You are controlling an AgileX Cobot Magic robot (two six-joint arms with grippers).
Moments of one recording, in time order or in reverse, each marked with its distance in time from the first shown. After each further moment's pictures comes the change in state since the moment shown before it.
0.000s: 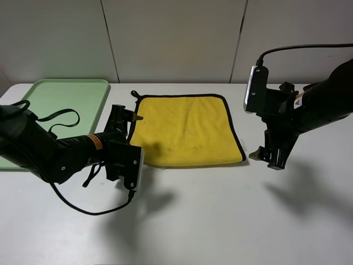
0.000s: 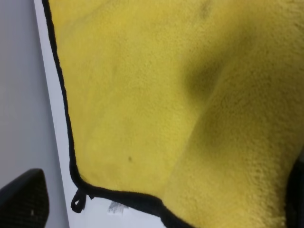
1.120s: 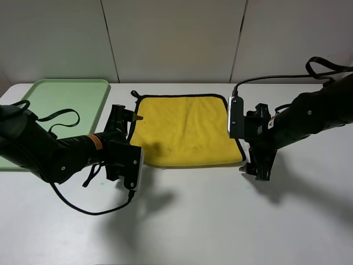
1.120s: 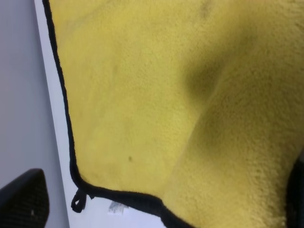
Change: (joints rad) left arm 0.000 0.000 0.000 -0.001 0.000 0.000; right arm 0.000 0.285 -0.002 0.026 -0.244 -0.147
